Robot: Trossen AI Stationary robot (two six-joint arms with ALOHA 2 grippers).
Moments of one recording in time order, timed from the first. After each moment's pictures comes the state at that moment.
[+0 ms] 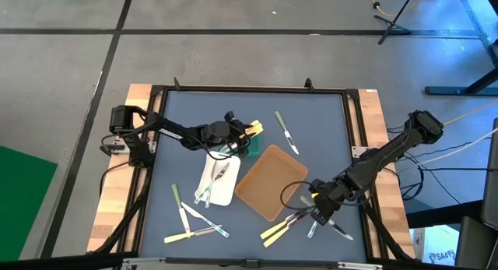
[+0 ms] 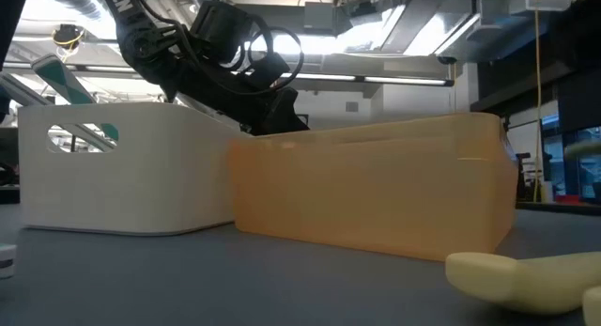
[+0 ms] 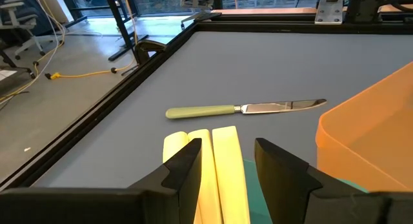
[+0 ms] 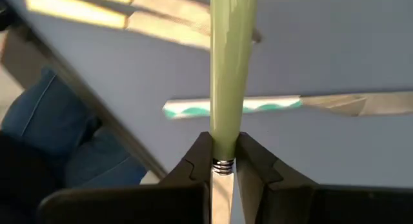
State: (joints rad) left arm 0.15 1.74 0.72 0.69 -0.33 0.03; right arm 0.64 1.32 0.82 -0.66 -0.24 1.42
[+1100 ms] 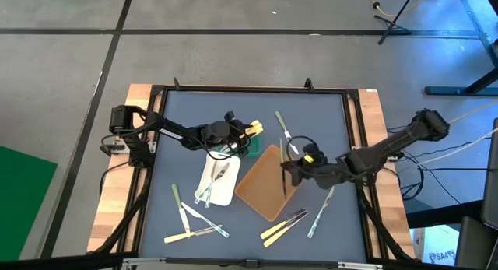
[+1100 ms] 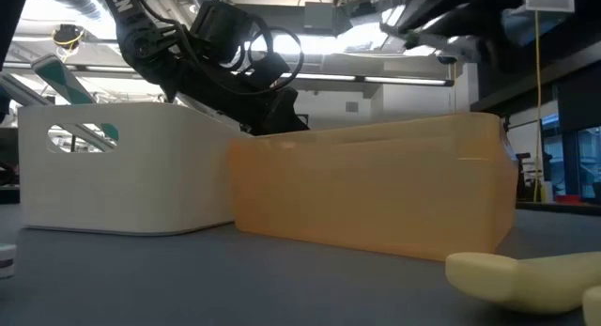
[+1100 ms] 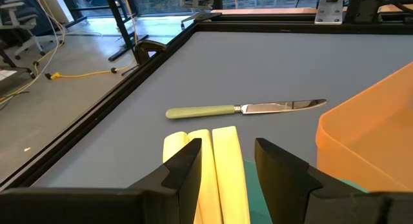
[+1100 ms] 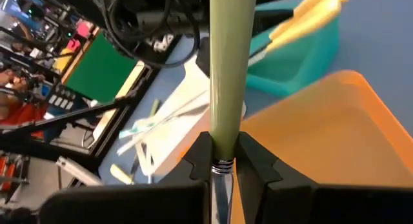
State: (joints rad) left arm 0.15 1.74 0.72 0.69 -0.33 0.03; right arm 0.47 1.24 0.82 -0.20 0.65 1.26
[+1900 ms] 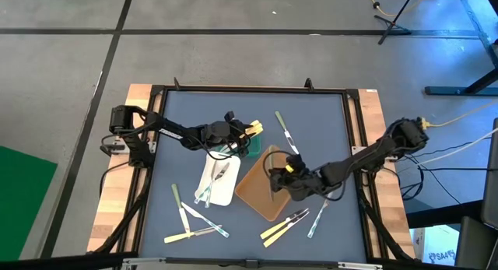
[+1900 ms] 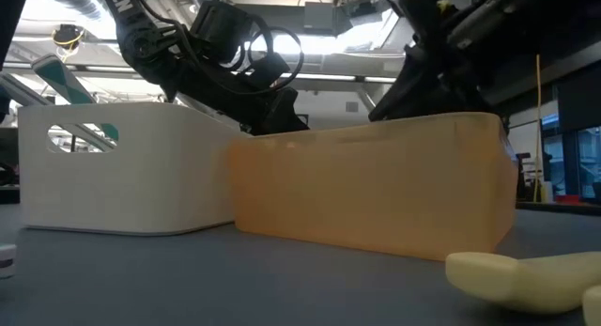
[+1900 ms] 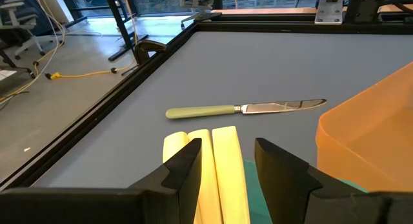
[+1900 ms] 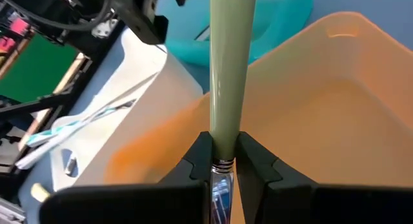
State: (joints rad) left arm 0.15 1.74 0.72 0.69 -0.33 0.03; right arm 0.44 1.58 0.82 -0.05 0.70 1.37
